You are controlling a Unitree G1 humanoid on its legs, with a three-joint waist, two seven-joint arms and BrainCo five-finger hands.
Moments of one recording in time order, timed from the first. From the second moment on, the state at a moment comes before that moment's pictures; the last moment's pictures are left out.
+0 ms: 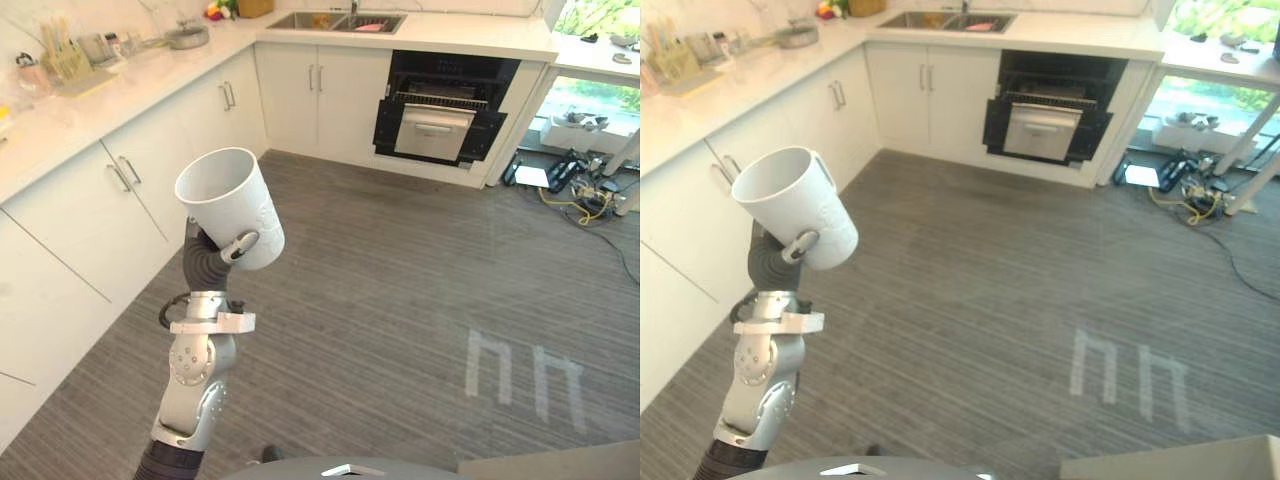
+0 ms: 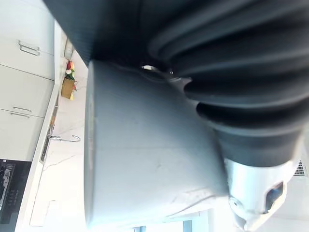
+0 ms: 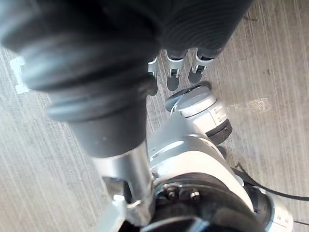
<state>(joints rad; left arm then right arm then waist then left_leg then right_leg) 0.05 0.14 -0.24 -0.31 -0.31 -0.38 0.17 0.30 -0.15 -0.36 1.08 0.31 0.03 0.26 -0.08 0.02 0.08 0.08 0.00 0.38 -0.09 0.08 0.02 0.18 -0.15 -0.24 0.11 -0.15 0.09</state>
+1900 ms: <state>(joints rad) 0.07 0.01 -0.33 -0.32 -0.33 -0.31 -0.06 0.39 -0.05 -0.38 0.95 0.33 0.05 0.23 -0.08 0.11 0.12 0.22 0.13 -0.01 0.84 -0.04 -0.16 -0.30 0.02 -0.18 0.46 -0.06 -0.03</state>
